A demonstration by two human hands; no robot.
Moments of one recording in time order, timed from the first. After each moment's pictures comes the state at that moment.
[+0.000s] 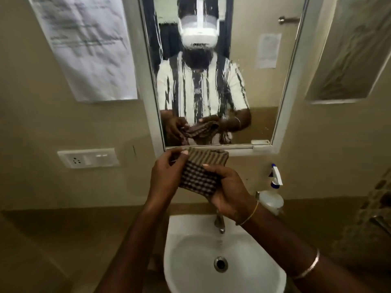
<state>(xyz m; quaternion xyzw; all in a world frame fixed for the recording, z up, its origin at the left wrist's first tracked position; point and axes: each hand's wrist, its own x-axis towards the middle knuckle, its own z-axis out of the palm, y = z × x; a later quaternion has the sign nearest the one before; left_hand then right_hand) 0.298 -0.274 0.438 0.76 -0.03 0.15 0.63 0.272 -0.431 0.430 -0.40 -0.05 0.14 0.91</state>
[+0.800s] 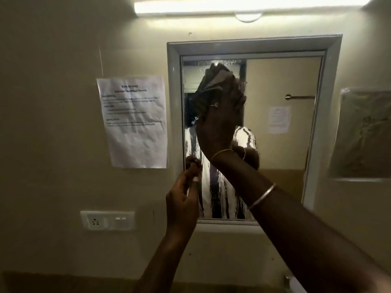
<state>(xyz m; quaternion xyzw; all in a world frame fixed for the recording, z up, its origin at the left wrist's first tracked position) 0.333 -0.270 0.529 0.67 -0.12 0.35 0.65 0.419 -0.348 0.684 -0.68 -0.13 -0.64 0.34</state>
